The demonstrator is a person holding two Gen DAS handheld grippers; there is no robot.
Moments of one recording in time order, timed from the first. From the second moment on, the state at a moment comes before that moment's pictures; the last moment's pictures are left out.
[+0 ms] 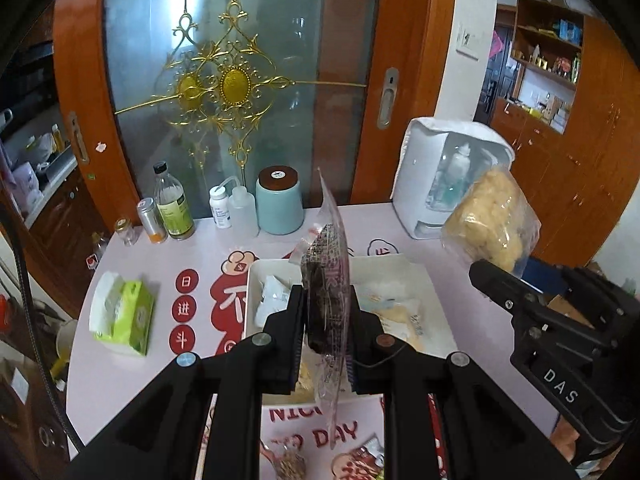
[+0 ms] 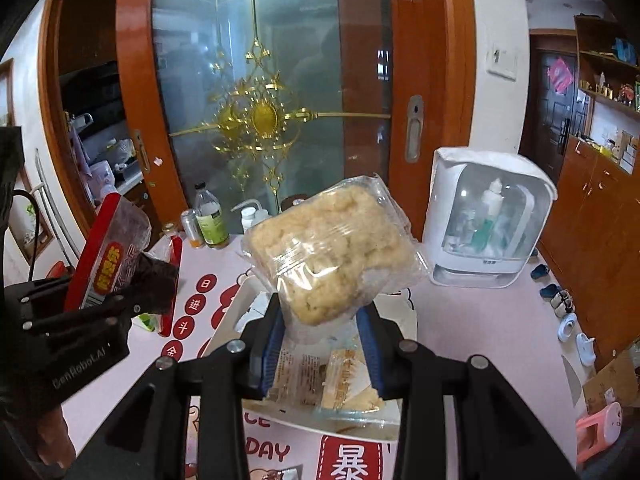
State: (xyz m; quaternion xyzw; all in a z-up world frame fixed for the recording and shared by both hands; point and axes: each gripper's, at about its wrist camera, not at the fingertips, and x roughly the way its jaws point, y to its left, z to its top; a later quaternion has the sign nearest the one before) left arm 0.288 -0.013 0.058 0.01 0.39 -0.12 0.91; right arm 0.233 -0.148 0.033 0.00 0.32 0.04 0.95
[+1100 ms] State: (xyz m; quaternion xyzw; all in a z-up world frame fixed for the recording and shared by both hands) left arm 0.316 0.000 0.013 0.02 0.42 -0.08 0.90; right arm 0.258 -0.160 -0.029 0.07 0.41 0.12 0.90
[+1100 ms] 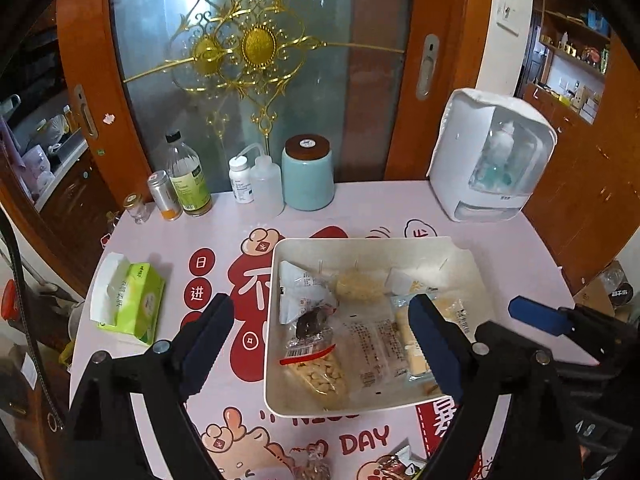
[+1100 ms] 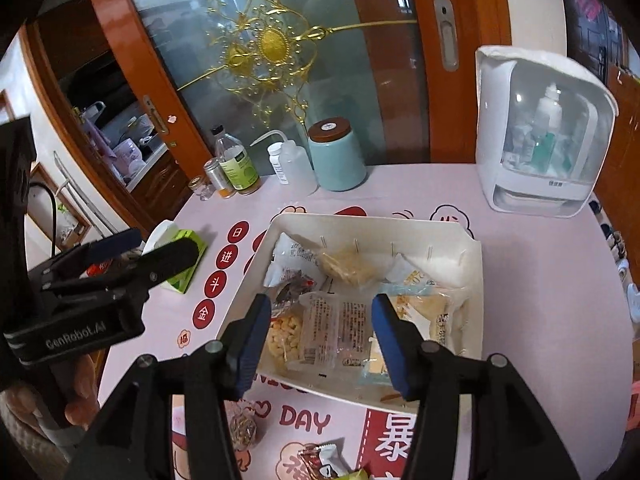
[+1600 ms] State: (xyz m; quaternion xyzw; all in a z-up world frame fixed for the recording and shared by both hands) left arm 0.248 -0.017 0.050 0.01 0.39 -0.09 0.92; right arm 0.188 -0.162 0.002 0.02 0.37 0.11 0.92
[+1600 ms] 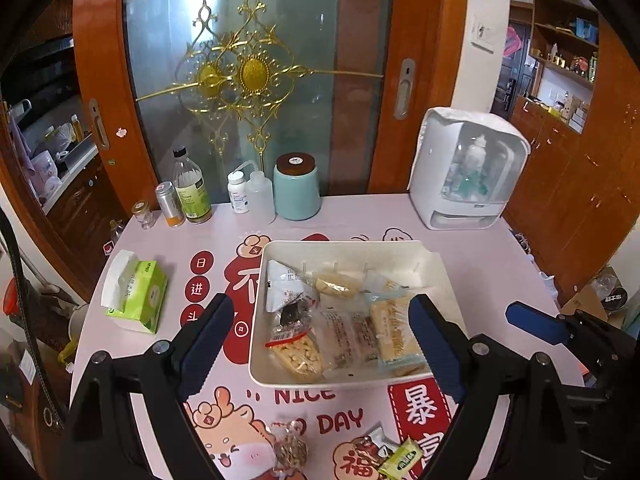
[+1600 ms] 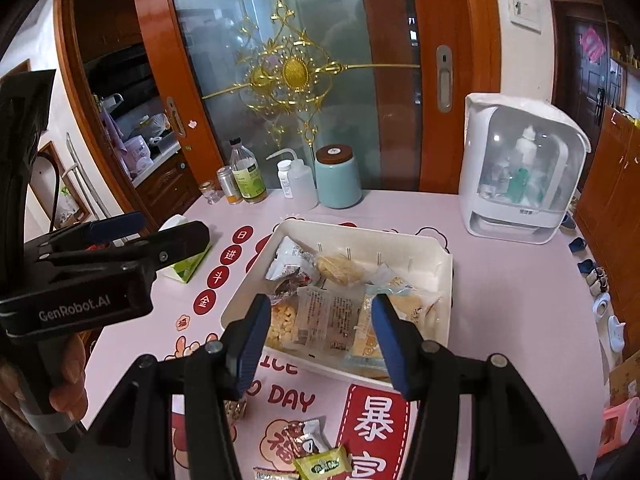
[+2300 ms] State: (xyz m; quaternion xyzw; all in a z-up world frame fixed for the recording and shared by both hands) left arm 0.129 -0.019 0.058 0.00 0.37 -0.12 0.92; right arm 0.098 -0.183 0.005 0.02 0.32 0.11 0.94
